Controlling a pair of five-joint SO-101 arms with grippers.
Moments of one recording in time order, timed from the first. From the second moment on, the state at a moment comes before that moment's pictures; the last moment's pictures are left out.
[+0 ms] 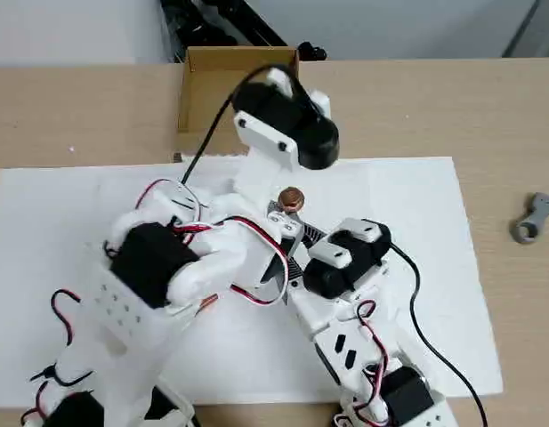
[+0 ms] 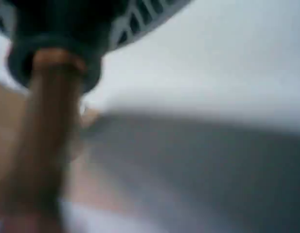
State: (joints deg) left arm 36.9 -23.3 -6.9 97.9 10.3; right arm -33.1 -102.6 82.4 35.6 -6.9
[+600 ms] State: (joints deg) left arm 18.2 -23.7 -10.8 99.4 14.5; right arm -28.0 -94.8 79.5 30.1 -6.8
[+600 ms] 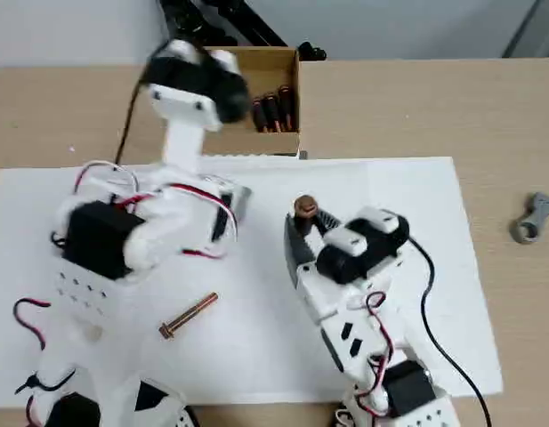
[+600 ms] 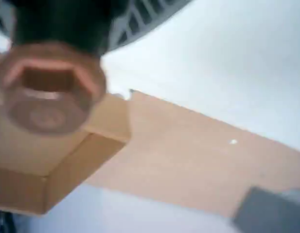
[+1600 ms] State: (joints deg) left arm 5.9 -23.7 4.2 99.4 13.5; right arm -22.3 28.2 -4.6 -2.1 -6.8
